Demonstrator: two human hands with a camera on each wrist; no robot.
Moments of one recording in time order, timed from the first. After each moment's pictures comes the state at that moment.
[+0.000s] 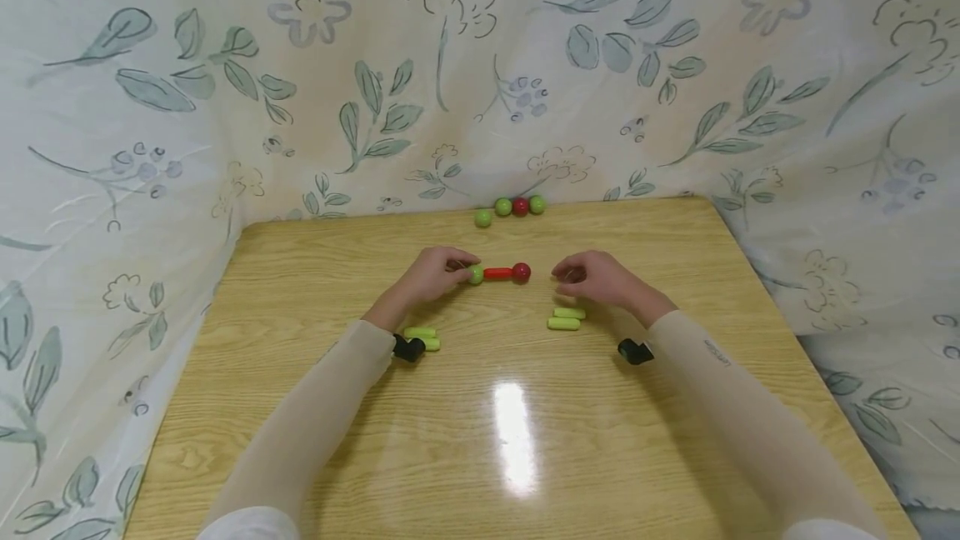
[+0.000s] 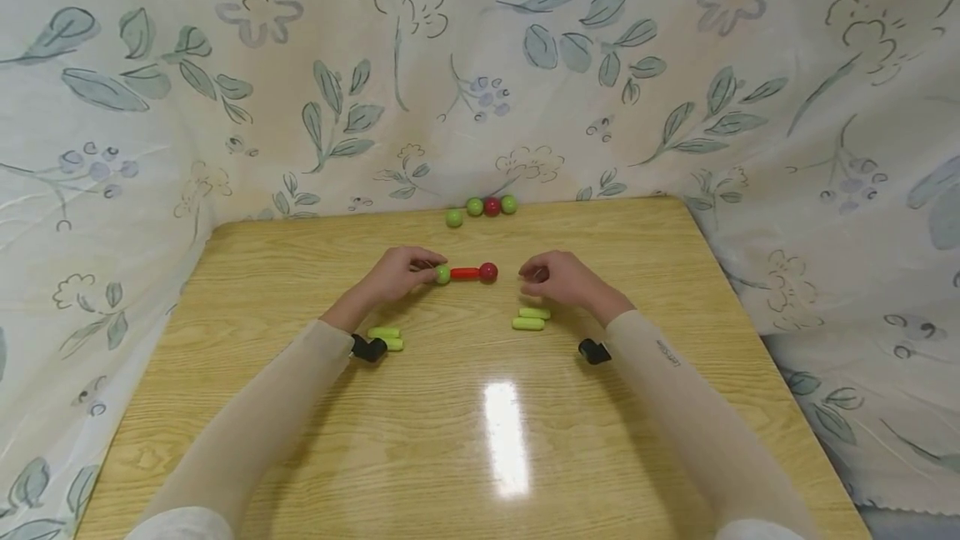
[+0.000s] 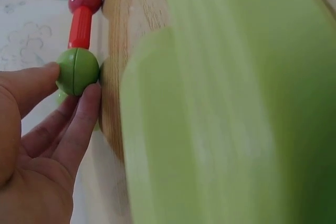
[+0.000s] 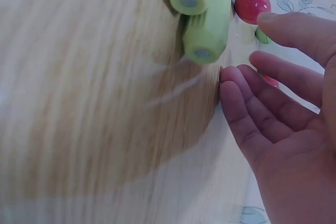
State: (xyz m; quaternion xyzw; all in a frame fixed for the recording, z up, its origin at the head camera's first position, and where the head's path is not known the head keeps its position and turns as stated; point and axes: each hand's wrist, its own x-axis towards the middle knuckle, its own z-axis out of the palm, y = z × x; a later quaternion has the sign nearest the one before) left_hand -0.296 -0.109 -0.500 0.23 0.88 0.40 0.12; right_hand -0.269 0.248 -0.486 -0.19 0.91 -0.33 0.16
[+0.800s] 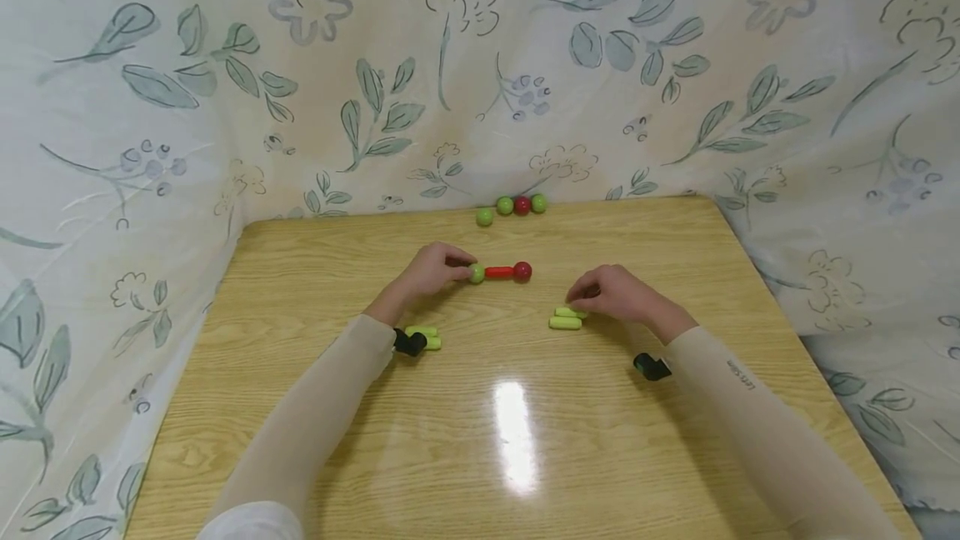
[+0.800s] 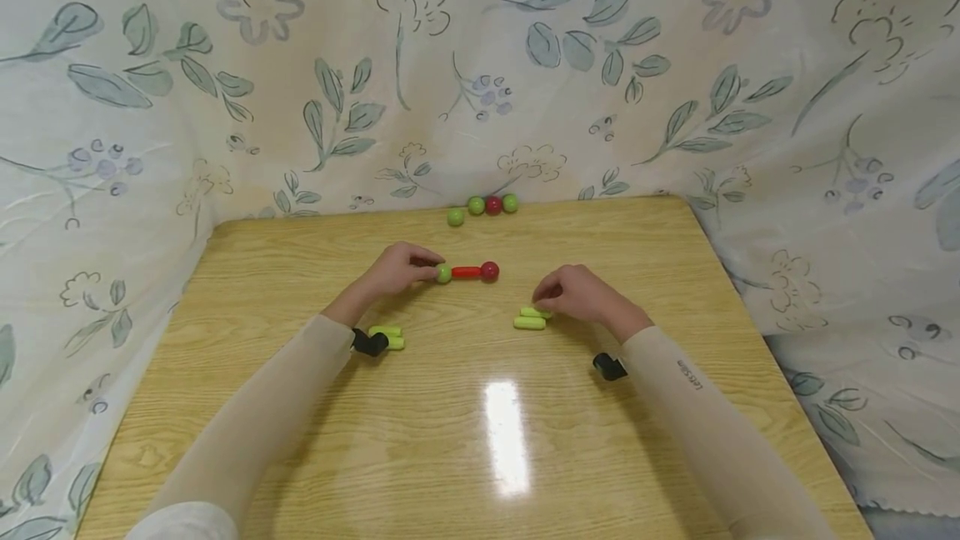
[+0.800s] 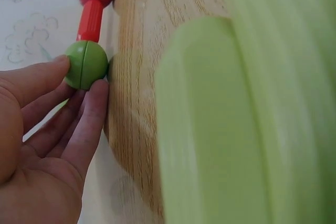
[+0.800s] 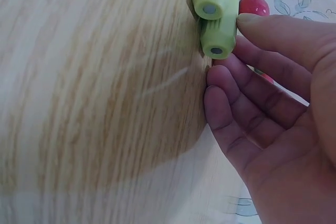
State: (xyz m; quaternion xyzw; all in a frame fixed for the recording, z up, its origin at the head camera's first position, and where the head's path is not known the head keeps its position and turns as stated) left_hand -0.307 -0.113 -0.503 0.19 0.87 0.42 0.16; right_hand -0.242 0.263 -0.483 -0.20 0.92 -0.29 0.19
